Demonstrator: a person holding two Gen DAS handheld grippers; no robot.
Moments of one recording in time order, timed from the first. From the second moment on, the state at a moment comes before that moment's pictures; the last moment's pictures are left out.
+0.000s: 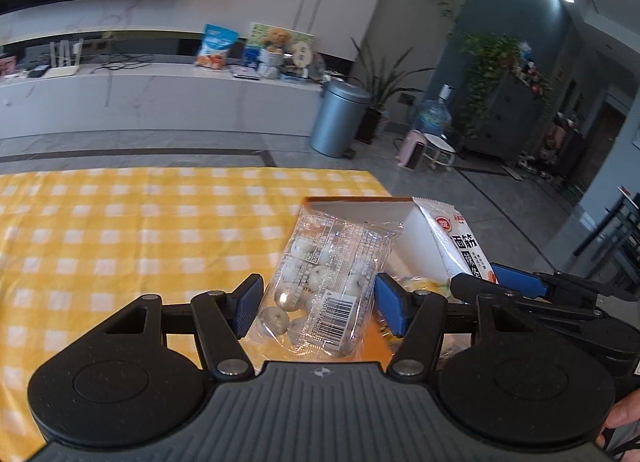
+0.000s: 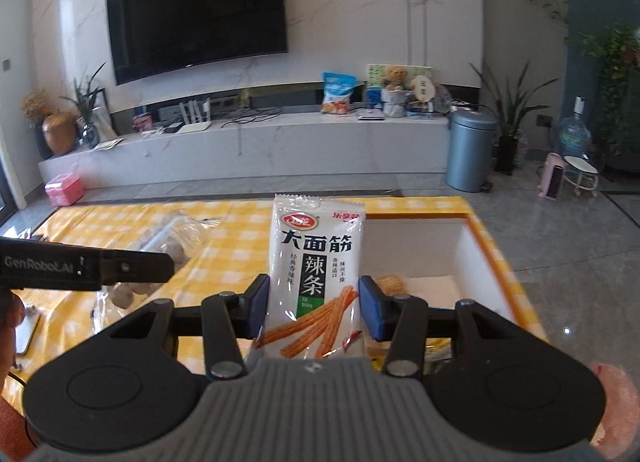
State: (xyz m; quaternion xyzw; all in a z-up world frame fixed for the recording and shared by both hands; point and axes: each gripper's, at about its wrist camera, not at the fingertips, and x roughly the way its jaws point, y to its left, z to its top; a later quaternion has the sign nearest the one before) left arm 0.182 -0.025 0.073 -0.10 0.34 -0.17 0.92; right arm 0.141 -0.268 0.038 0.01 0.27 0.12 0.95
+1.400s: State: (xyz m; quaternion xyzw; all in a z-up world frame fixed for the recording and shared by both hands) left arm 0.336 -0.159 0.012 0.00 0.46 -0.20 0.86; right arm 0.316 -0.345 -0.039 -0.08 0.43 0.11 0.89
